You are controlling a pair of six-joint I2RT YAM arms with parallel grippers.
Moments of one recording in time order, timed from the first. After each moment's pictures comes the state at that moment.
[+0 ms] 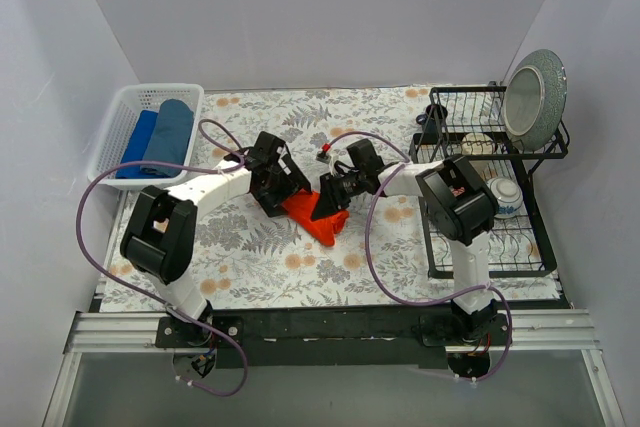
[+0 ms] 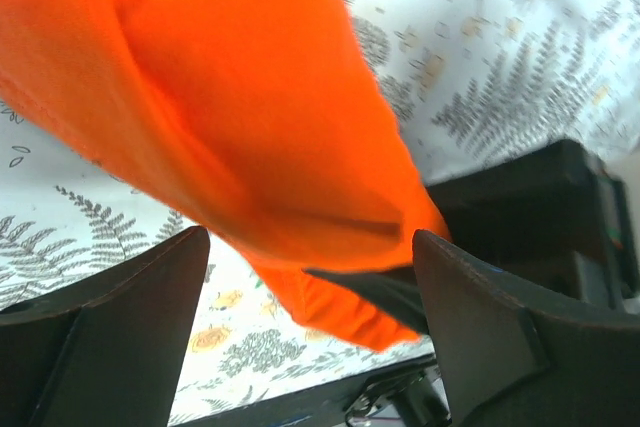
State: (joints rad) left arm -0.47 1.68 1.12 -0.51 0.13 -1.07; right arm 0.58 2.07 1.17 0.05 -0.96 0.21
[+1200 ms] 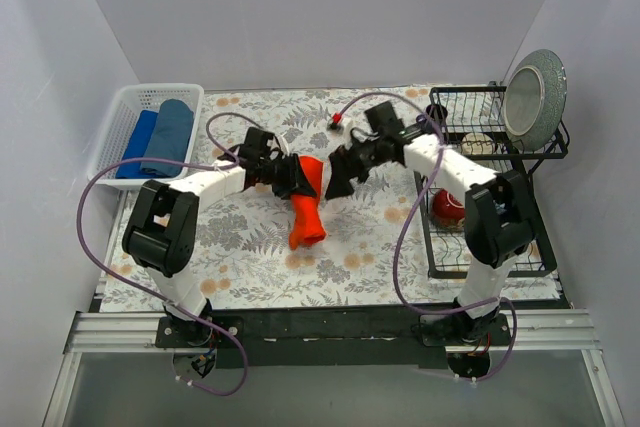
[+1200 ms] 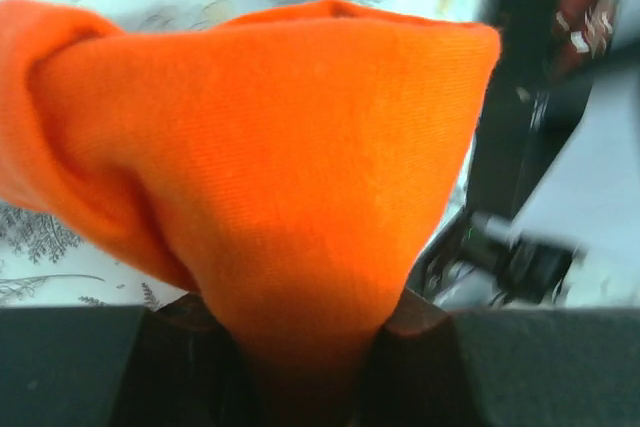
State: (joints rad) left arm -0.41 1.74 1.04 -0.17 0.56 -0.71; right arm 0.57 1.81 1.36 -0.51 -0.83 -0.16
